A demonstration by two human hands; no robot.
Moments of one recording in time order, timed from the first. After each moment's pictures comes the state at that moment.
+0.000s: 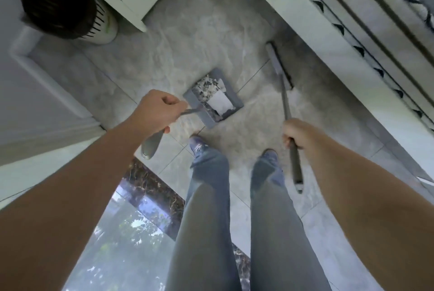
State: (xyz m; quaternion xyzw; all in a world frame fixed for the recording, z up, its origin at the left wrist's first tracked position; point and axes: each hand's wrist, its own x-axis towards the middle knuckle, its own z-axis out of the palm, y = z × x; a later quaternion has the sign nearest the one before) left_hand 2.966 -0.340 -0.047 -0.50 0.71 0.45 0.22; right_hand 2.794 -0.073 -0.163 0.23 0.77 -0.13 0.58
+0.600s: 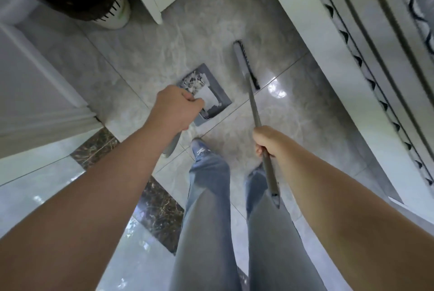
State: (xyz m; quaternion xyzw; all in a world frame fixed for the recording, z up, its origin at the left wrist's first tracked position) left_hand 2.994 -0.415 -0.066 -0.55 0.67 0.48 0.16; right_hand 2.867 -0.228 -0.154 0.19 0.76 -0.02 0.61
